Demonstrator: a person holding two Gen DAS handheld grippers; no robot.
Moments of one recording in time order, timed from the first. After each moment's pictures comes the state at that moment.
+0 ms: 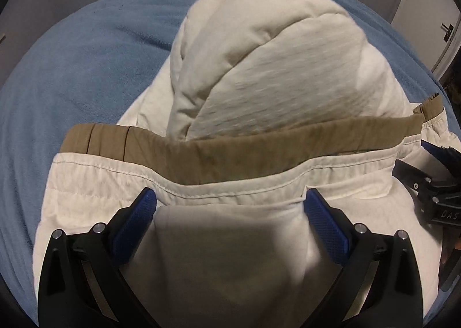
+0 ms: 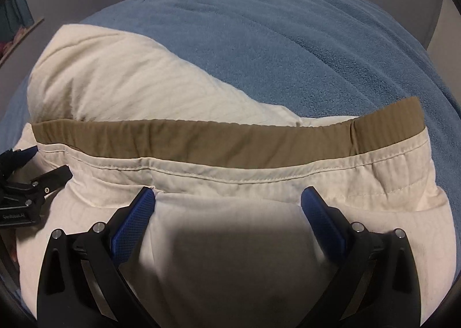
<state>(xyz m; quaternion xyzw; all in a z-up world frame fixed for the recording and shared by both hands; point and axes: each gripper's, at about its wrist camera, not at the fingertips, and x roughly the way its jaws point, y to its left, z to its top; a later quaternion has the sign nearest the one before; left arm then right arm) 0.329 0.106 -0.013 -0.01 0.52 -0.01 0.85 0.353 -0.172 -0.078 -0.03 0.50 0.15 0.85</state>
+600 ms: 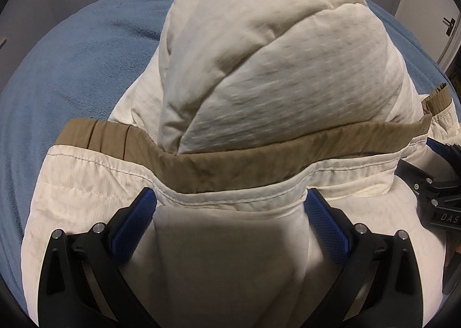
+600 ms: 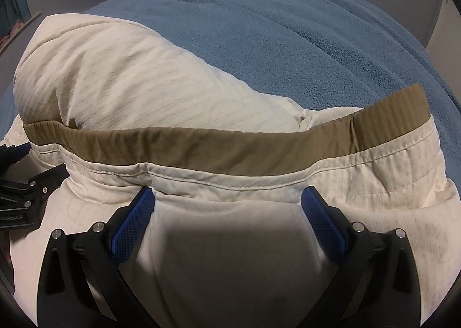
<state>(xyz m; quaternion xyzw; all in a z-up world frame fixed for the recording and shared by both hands) 0.330 0.096 -0.025 0.00 0.52 0.00 0.85 0.360 -0.163 -0.092 -0.04 0.49 0.14 0.86</state>
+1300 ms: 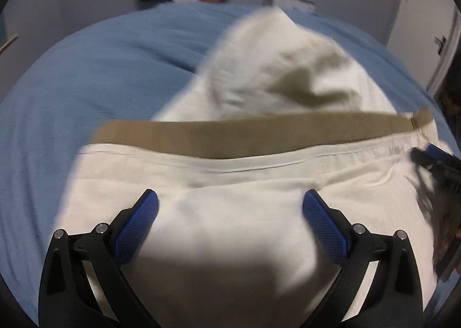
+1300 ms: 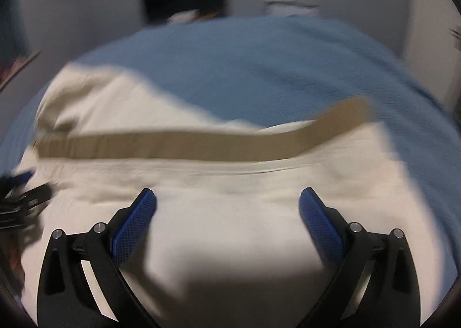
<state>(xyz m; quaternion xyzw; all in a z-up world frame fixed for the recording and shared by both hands) 0.269 0.132 0.025 -0.03 0.45 0.01 0.89 0.313 -0.245 -0.047 0.04 0.40 0.08 0.91</state>
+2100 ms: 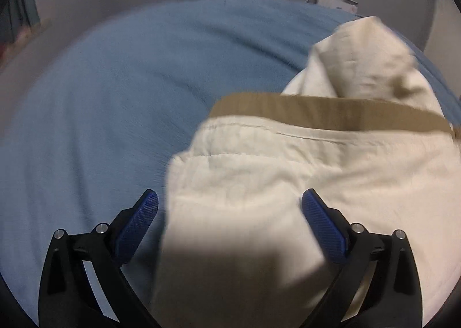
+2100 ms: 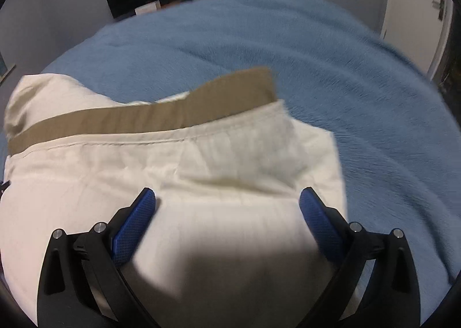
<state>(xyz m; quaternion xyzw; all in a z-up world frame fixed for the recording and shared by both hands) 0.226 0.187 0.036 0.01 0.46 0.09 0.89 0.292 -0.298 -0.065 0.04 0.43 0.06 0.90</state>
